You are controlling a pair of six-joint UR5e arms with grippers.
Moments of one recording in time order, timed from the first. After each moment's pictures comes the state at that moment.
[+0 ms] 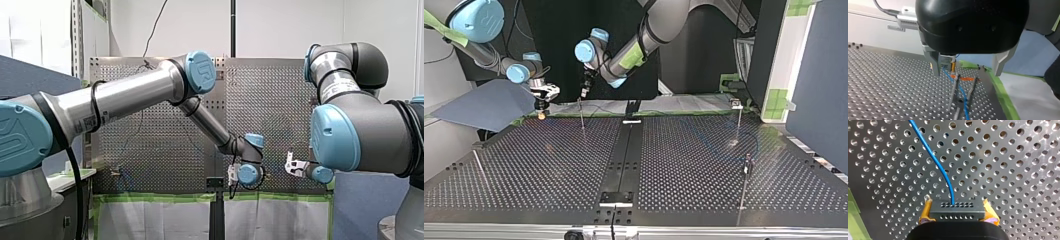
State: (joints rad) left arm -0.85 -2.74 -1.07 -2.68 -2.01 -1.68; right arm 1.63 -0.53 1.51 -0.88 1.26 1.70
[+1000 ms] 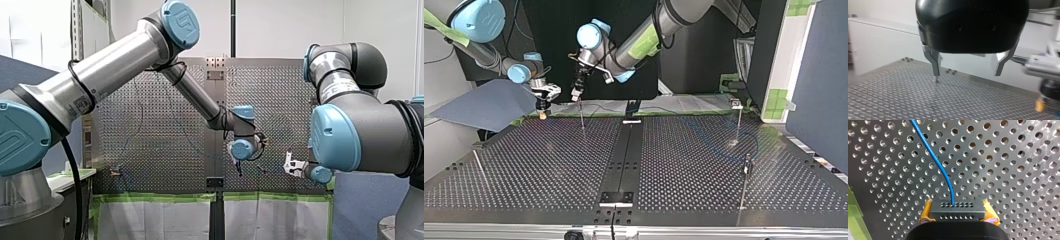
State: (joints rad) left arm -0.86 -2.44 -1.37 -2.39 -1.95 -1.91; right arm 1.64 -0.53 1.51 -0.88 1.25 1.70
